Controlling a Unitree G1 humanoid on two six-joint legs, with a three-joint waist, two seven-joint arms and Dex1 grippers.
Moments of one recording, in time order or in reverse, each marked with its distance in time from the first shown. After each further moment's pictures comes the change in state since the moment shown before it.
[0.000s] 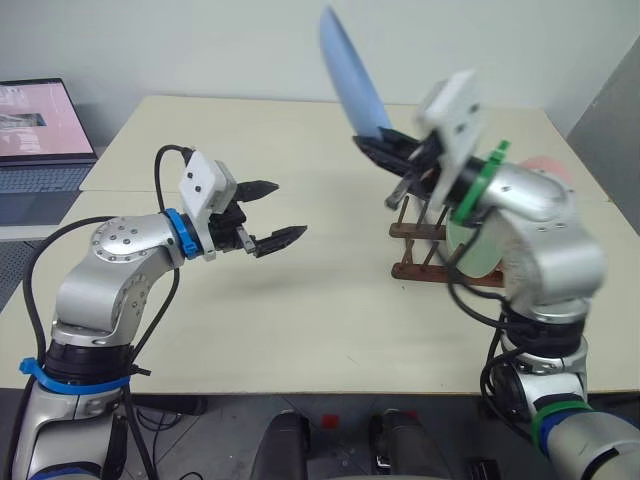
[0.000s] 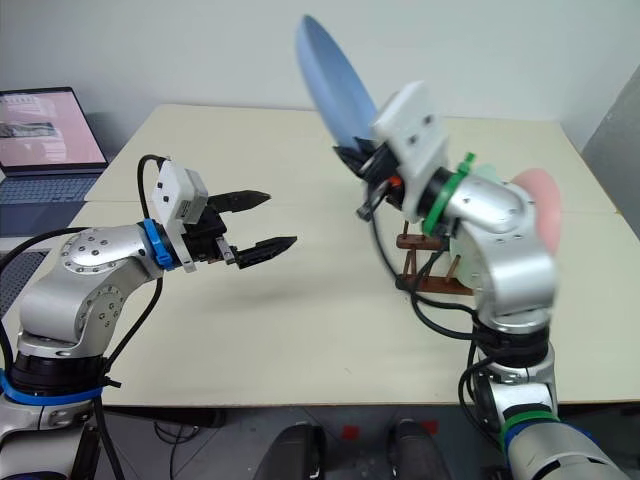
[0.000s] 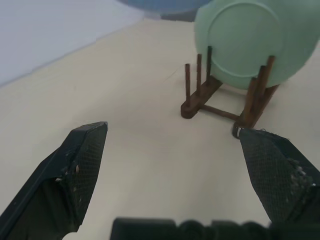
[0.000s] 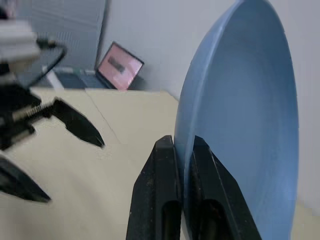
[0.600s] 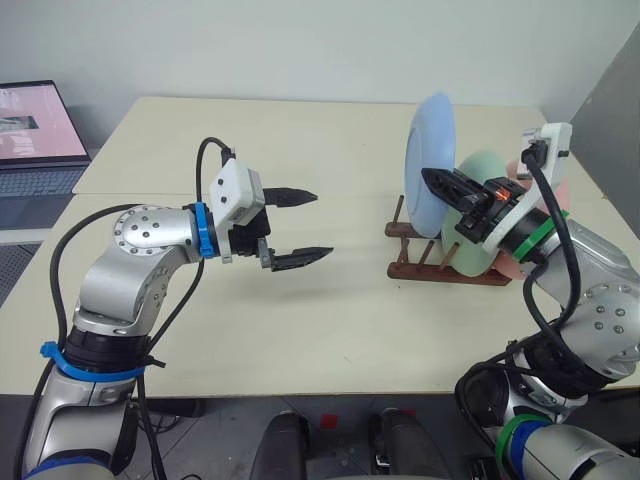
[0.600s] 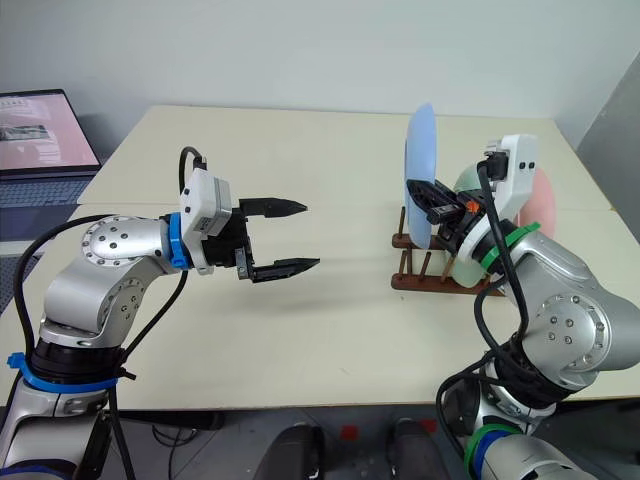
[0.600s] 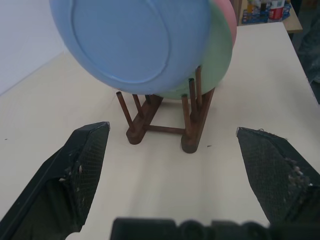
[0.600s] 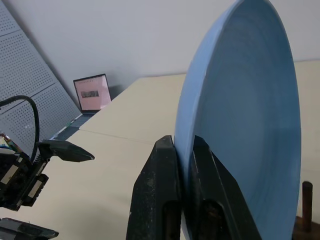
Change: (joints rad) left arm -0.072 -0.025 -0.082 0.011 0.025 -0.069 -0.166; right arm 0.075 0.190 -0.433 -0.207 0.240 0.569 -0.227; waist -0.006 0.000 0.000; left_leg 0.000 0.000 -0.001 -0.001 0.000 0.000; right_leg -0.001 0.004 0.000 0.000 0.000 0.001
